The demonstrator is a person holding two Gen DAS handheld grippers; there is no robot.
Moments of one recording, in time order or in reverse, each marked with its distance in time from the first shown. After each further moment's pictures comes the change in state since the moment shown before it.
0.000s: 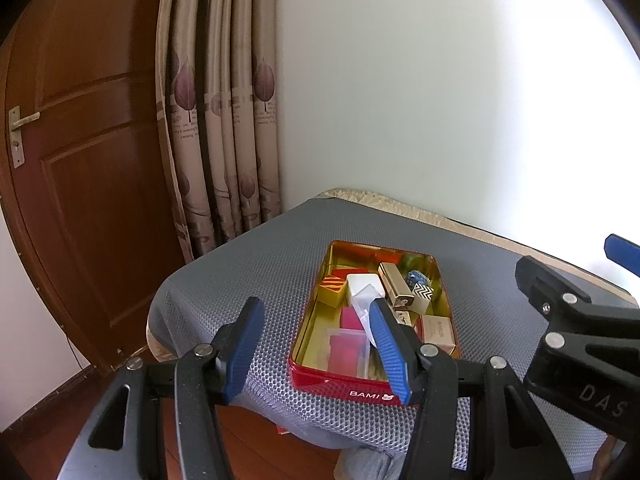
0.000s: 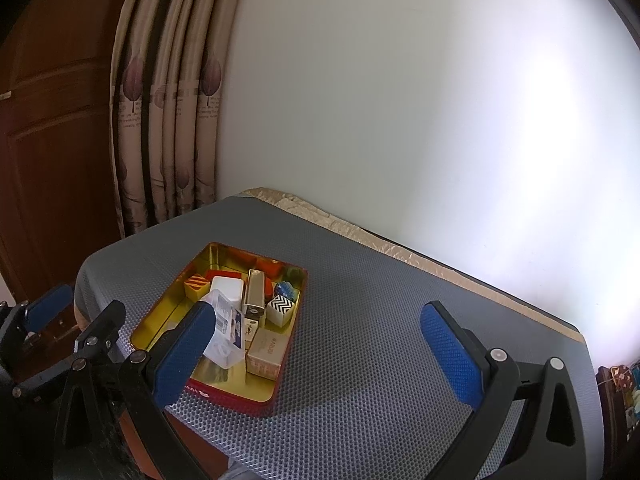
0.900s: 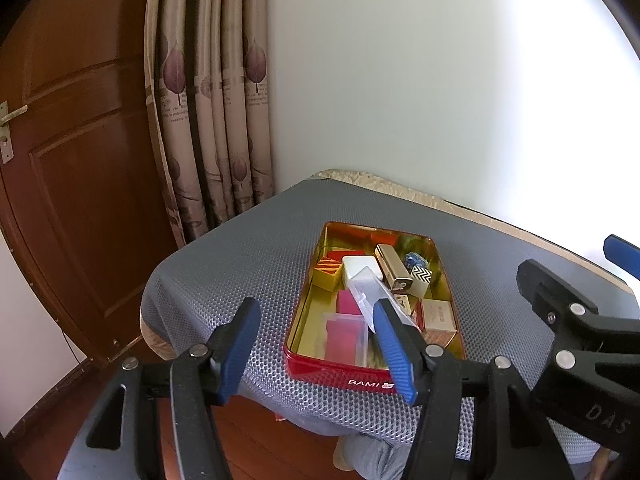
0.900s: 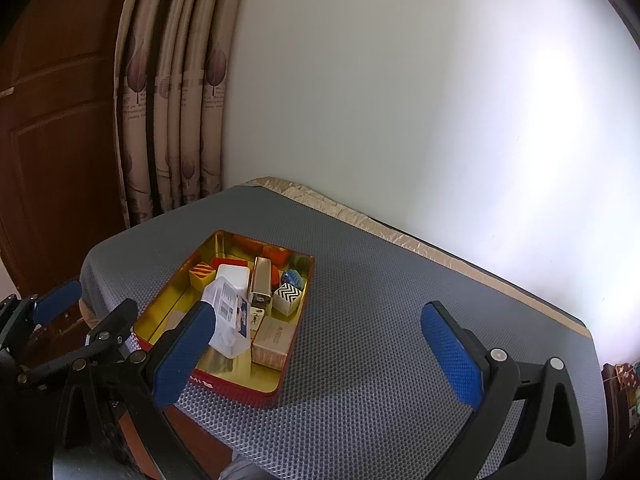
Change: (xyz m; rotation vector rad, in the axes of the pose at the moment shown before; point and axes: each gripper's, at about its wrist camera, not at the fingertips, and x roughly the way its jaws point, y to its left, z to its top) left arm 0.015 0.002 -0.002 0.015 0.069 -0.024; right arm 0.003 -0.001 -0.005 -0.009 0.033 0.031
